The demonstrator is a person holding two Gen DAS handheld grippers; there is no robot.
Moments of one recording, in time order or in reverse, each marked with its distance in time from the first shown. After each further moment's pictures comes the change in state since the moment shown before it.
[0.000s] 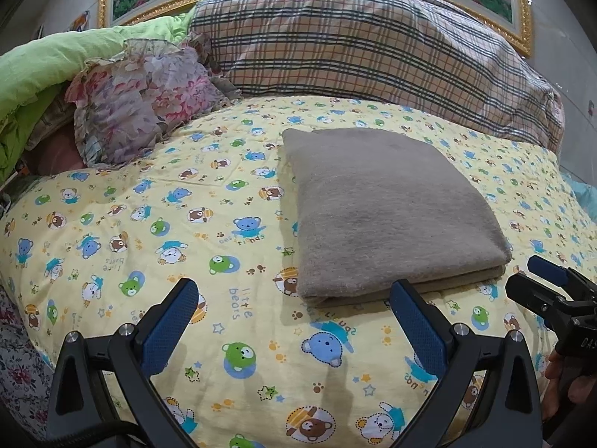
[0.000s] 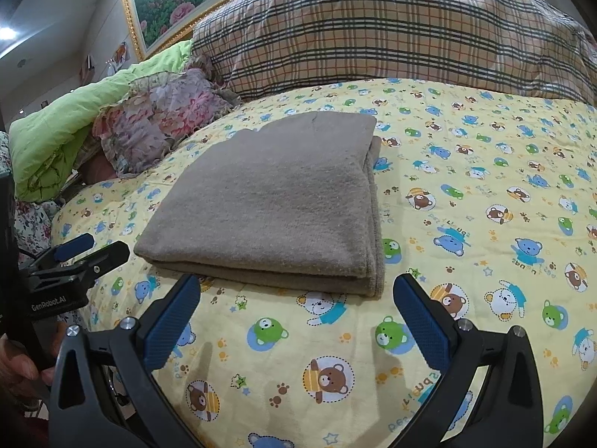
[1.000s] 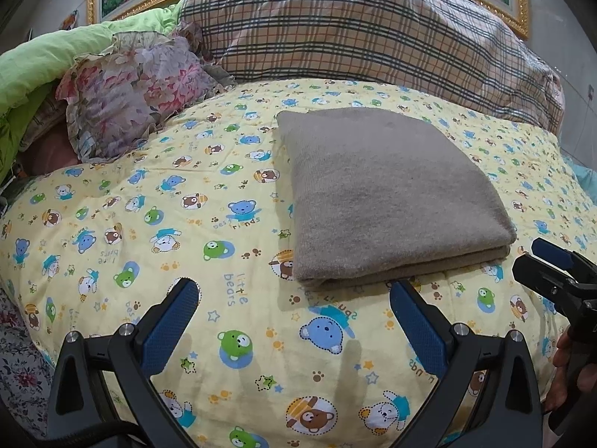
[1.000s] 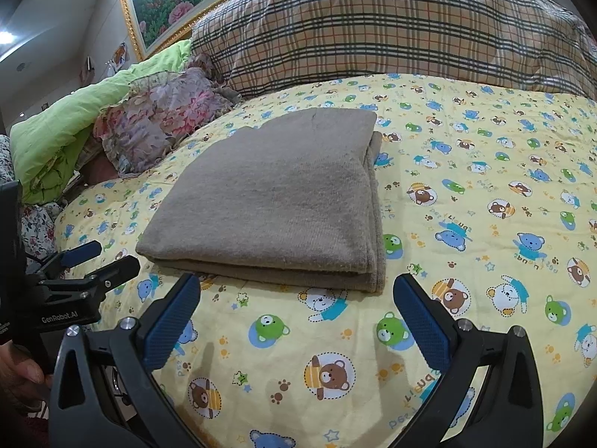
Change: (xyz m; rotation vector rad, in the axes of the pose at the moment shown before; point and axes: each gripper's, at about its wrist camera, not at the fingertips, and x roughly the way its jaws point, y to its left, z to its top) left arm 0.009 -0.002 -0.003 0.037 0.057 0.004; right arm -0.001 0.002 -0.002 0.011 0.014 0.008
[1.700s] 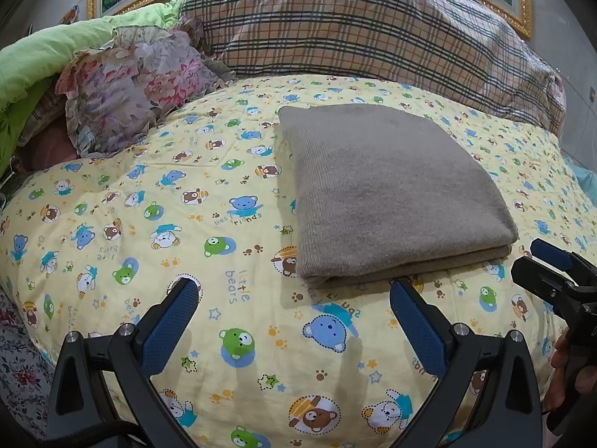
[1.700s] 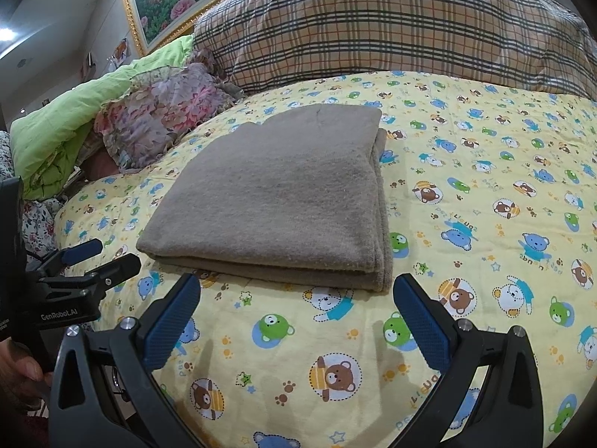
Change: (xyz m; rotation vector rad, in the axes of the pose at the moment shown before) left arm 0.003 0.003 -0.001 -0.007 0.017 -0.005; right arm 0.005 0.002 0.001 -0.004 0.013 0.006
